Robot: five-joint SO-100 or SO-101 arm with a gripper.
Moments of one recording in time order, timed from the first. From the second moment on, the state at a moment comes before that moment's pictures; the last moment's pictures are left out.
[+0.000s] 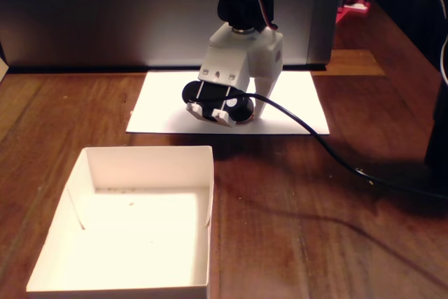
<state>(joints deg) 26.1 64.5 89.9 63.9 0.5</state>
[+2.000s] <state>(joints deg) -5.2 84.3 72.9 72.2 -10.5</state>
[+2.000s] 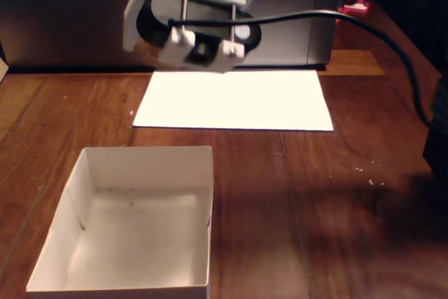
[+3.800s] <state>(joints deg) -7.8 66.0 71.3 70.8 -3.3</state>
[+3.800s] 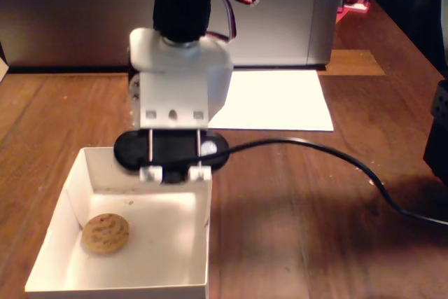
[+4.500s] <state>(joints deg) 28.8 99.8 80.9 82.5 -8.4</state>
